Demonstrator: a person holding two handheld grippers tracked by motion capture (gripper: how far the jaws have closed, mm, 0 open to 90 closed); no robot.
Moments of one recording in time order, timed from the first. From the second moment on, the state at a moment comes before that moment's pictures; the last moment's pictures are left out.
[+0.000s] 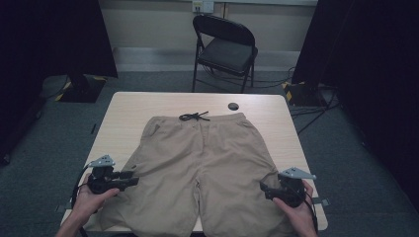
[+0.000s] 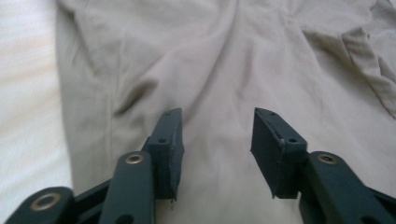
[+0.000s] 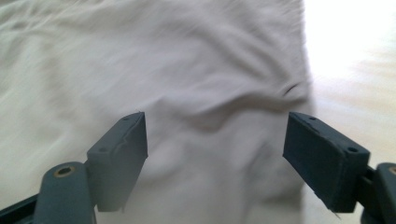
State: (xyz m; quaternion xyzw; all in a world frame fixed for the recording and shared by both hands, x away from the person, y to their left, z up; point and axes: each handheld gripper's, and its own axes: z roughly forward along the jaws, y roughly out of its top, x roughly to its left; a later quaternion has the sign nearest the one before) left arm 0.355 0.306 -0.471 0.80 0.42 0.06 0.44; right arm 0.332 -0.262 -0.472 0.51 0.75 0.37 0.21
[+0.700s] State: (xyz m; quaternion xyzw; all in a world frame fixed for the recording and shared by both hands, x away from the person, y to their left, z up) left arm 0.359 0.301 -0.501 0.79 0.42 0.11 0.43; right arm 0.346 -0.271 -0.499 0.52 0.75 0.33 0.23
